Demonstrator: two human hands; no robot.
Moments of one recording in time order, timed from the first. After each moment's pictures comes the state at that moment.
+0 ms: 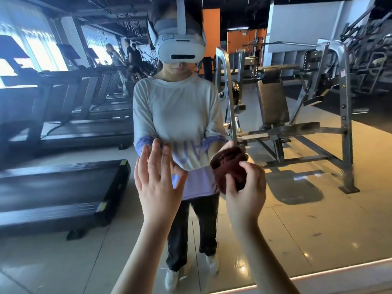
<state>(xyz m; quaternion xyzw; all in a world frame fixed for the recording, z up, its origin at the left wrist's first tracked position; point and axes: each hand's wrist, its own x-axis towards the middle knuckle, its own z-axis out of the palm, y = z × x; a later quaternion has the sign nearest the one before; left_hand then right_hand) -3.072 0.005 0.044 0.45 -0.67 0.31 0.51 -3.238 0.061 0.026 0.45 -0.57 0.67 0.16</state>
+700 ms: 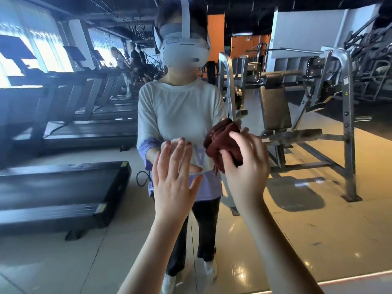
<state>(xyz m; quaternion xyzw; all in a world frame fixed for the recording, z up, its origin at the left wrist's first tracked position) -3.102 0.011 0.060 0.40 -0.71 0.30 0.50 -3.252 0.050 0.099 0.52 -0.51 0.62 0.28</state>
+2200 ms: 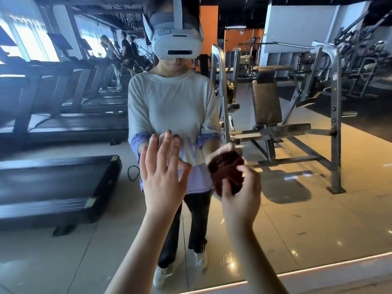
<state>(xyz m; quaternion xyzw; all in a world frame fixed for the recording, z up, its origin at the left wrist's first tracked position) -3.112 0.006 0.050 0.41 -0.69 0.31 0.51 -3.258 0.073 0.016 0.44 -0.62 0.64 0.13</state>
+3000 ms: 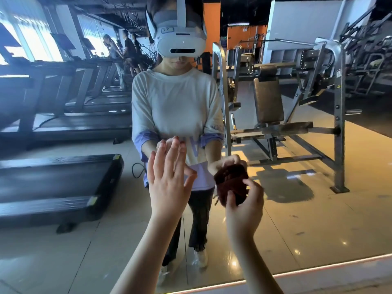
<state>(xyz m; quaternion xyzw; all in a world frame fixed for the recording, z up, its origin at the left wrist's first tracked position) -3.135 0.013 0.037 0.42 -0.71 0.32 0.48 -3.279 0.082 -0.013 0.40 -0.65 0.65 0.09</state>
